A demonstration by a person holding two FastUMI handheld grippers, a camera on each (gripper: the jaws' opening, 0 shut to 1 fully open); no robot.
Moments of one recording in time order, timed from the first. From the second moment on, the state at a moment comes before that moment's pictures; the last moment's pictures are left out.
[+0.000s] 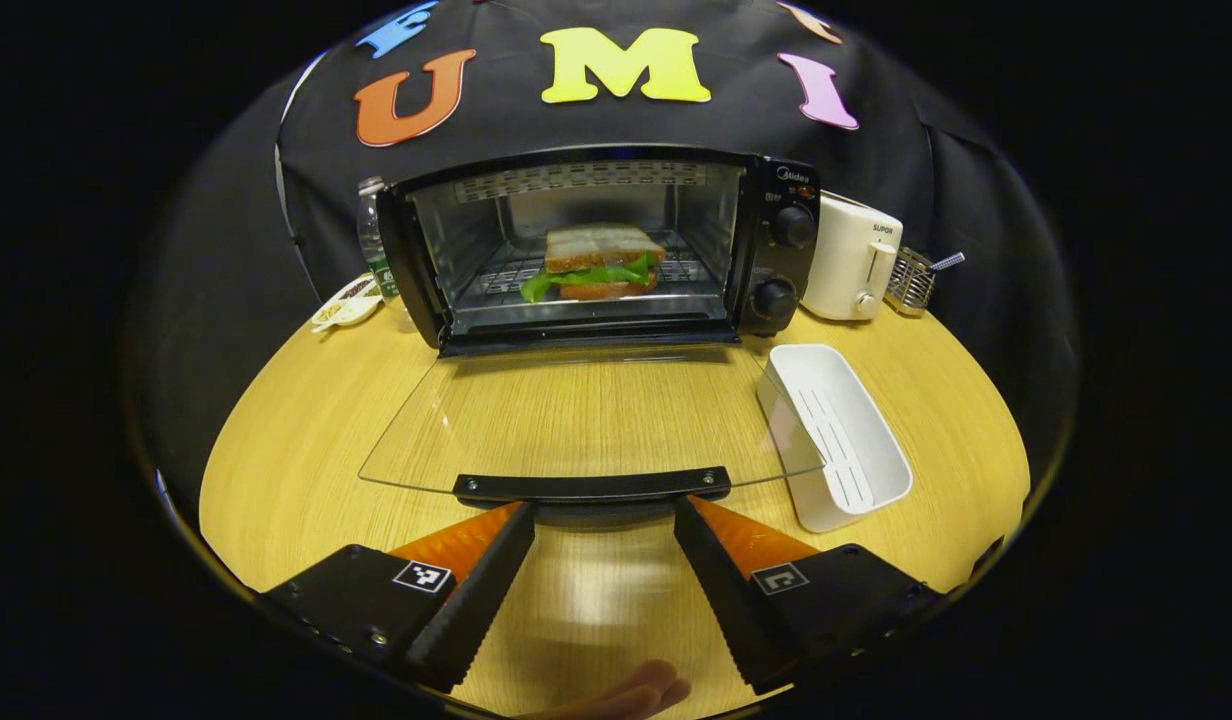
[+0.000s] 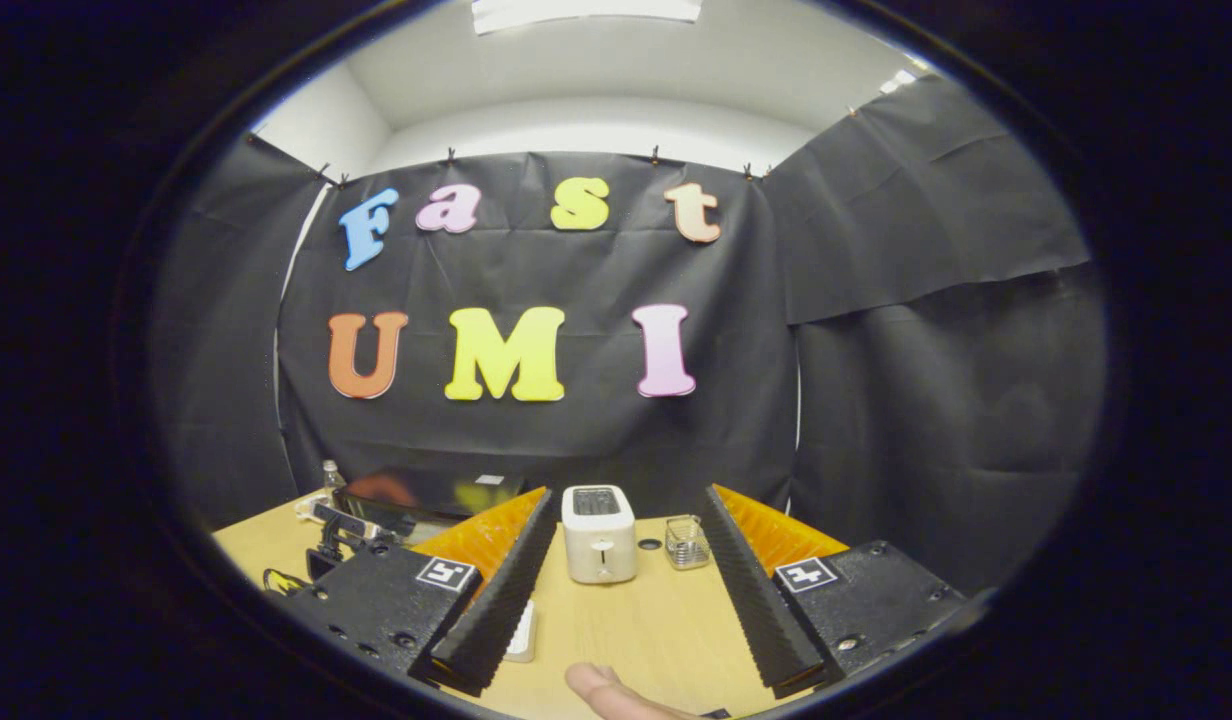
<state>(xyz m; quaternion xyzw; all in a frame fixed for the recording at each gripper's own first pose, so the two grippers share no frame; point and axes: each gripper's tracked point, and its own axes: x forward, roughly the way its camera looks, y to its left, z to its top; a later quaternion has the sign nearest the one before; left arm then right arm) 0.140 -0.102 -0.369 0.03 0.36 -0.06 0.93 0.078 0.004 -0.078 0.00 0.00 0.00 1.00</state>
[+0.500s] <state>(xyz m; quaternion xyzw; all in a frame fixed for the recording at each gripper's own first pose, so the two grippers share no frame) 0.161 -0.110 -0.313 0.06 0.28 -0.05 0.96 0.082 -0.007 -0.079 0.00 0.00 0.00 1.00</state>
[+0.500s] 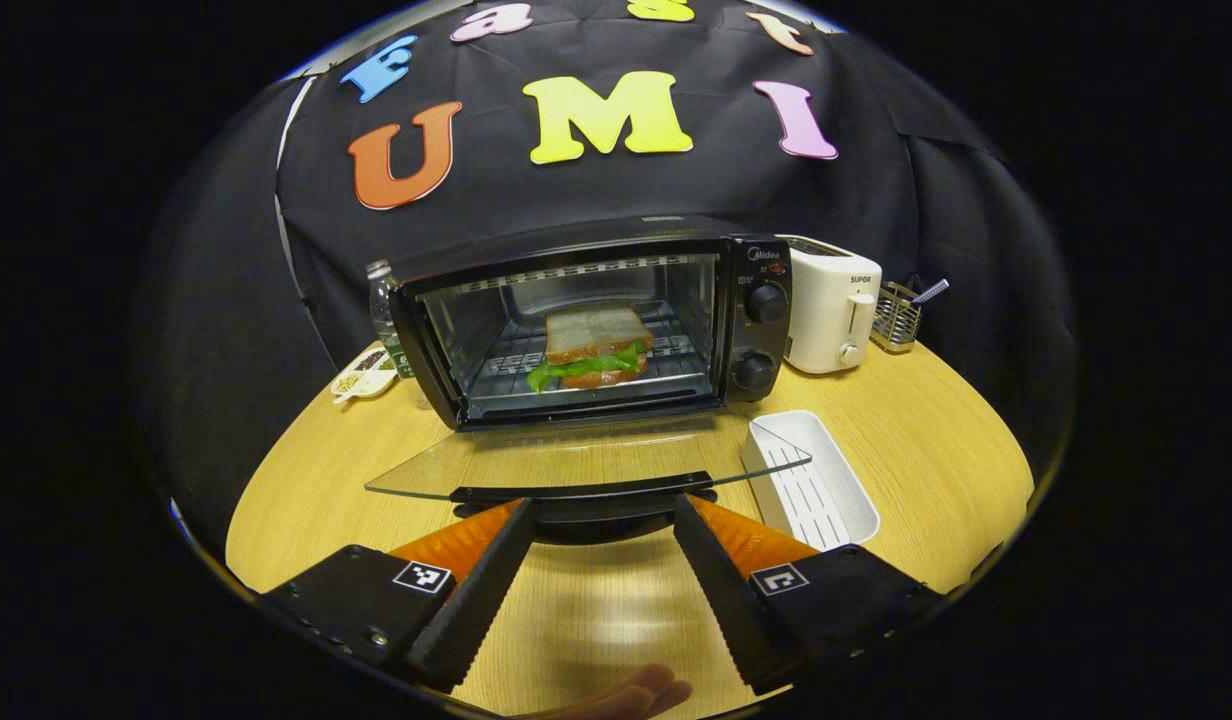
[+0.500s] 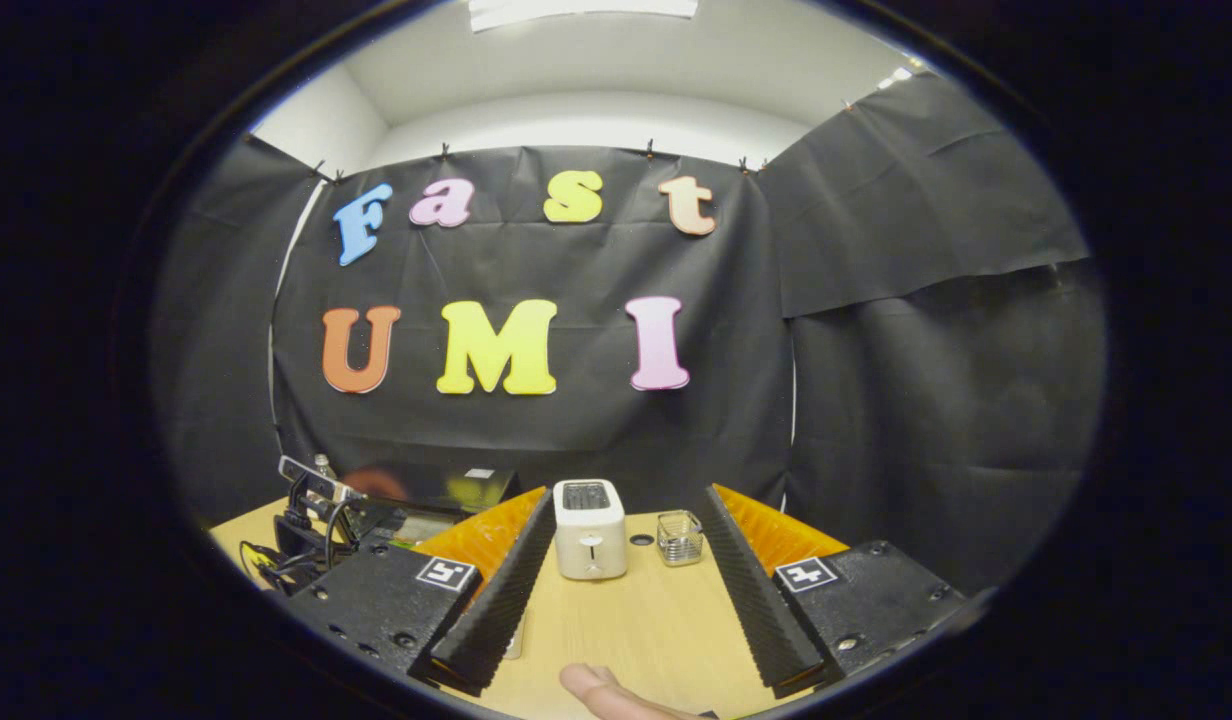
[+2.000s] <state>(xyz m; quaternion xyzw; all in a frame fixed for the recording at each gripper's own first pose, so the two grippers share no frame) 0.115 -0.075 -0.085 0.00 0.07 -0.01 1.00 0.002 -0.012 -0.048 0.01 -0.01 0.00 1.00</state>
